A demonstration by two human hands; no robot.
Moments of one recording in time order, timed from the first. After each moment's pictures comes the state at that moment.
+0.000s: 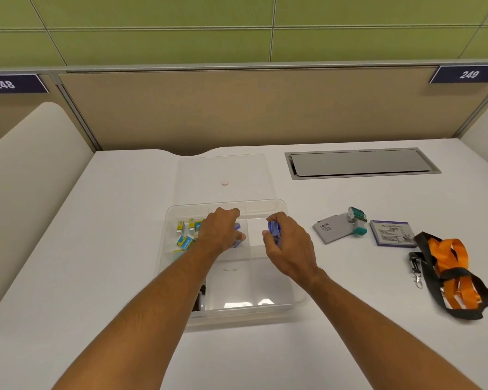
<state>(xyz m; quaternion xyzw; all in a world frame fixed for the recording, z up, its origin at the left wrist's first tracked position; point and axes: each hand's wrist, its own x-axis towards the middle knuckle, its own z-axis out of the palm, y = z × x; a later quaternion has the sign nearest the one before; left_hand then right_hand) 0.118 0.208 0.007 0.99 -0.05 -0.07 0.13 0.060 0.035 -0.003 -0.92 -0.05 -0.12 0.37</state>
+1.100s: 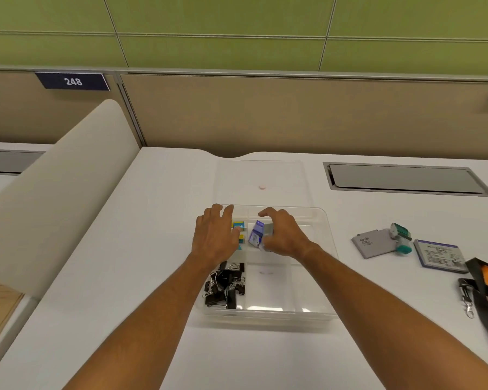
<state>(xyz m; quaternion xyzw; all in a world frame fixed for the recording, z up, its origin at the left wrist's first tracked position) 0.087 0.298 -0.002 0.99 0.00 0.08 0.12 0.116 0.117 0.013 -0.93 -0.12 0.11 0.32</state>
